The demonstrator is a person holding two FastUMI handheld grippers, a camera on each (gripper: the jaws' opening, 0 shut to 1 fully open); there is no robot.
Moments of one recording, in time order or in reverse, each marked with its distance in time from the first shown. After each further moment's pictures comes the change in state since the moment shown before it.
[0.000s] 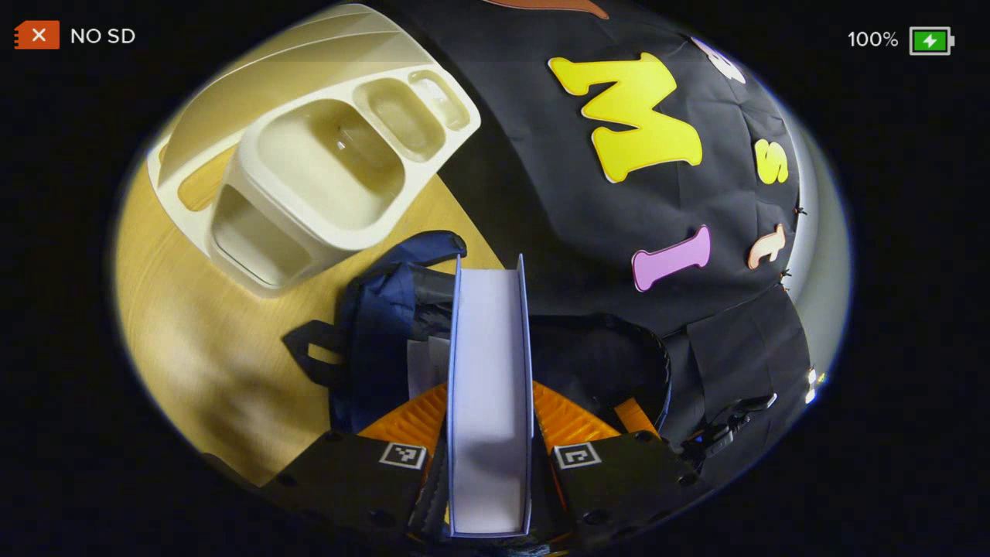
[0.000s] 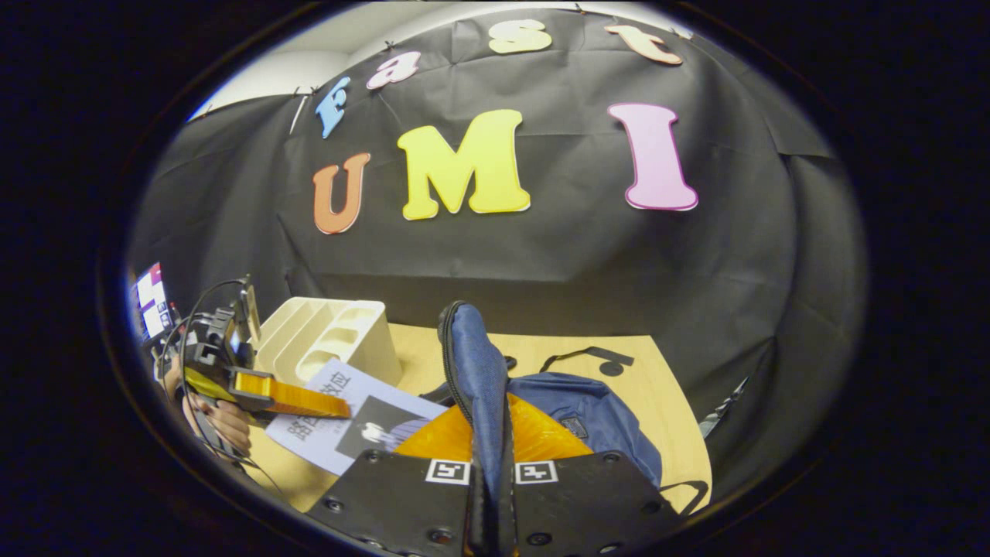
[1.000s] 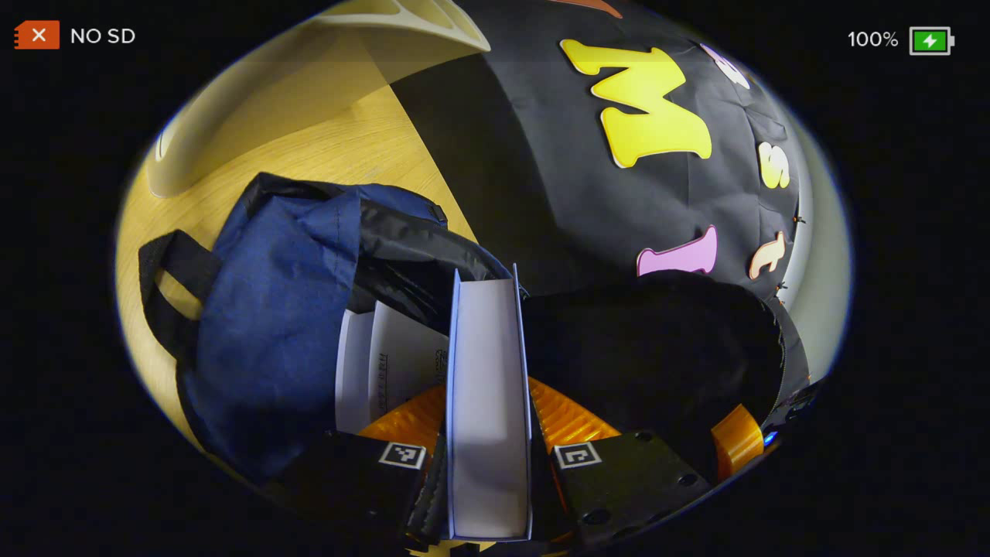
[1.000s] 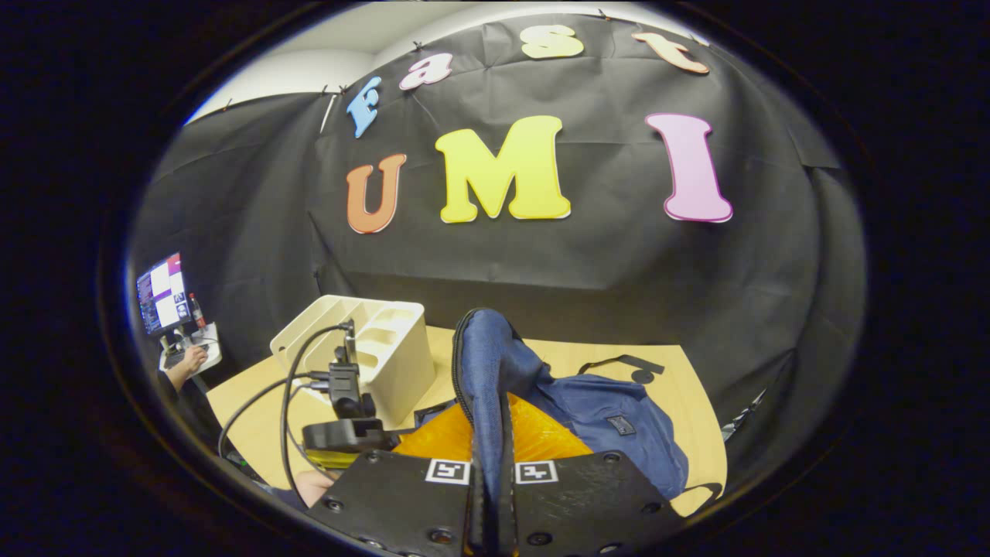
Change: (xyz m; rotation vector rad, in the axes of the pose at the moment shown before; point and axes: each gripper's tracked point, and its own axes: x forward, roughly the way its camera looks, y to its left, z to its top) left arm 0.104 0.004 -0.048 -0.074 -0.089 -0.106; right arm 0.001 0.049 -0.004 -0.026 -0.010 0.092
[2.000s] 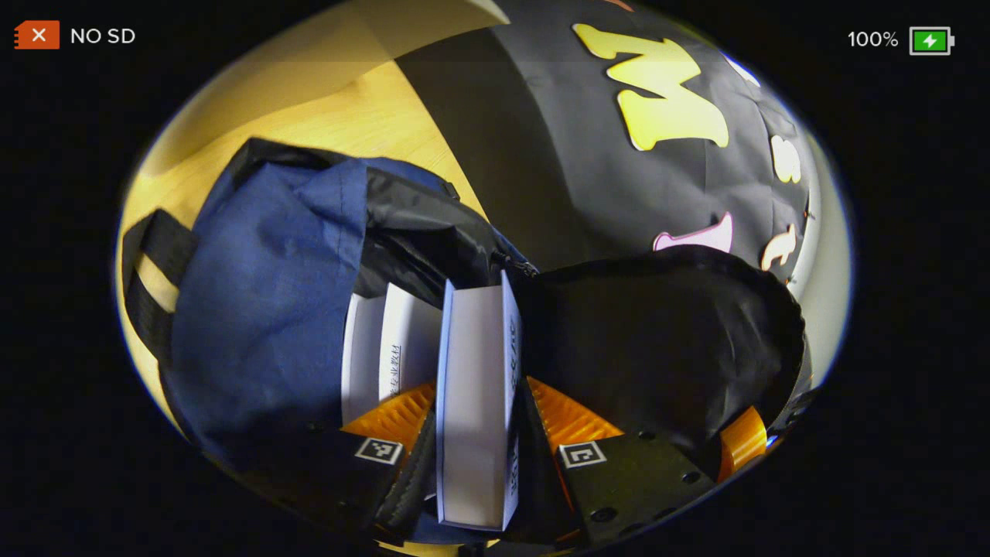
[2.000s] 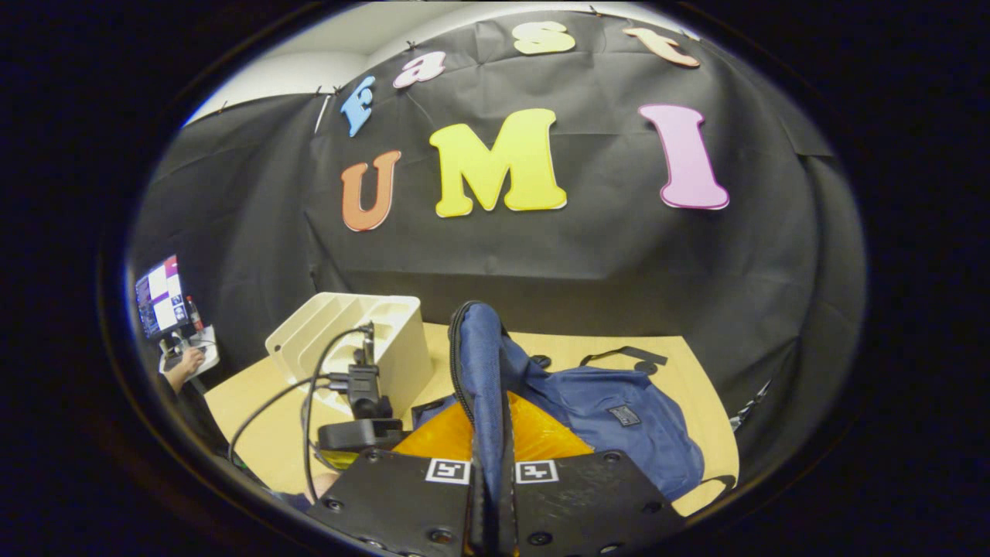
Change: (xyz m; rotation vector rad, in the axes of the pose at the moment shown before) left arm 0.003 0.021 -0.011 0.071 0.066 0.070; right arm 0.006 -0.014 -0.018 -0.003 -0.003 -0.029
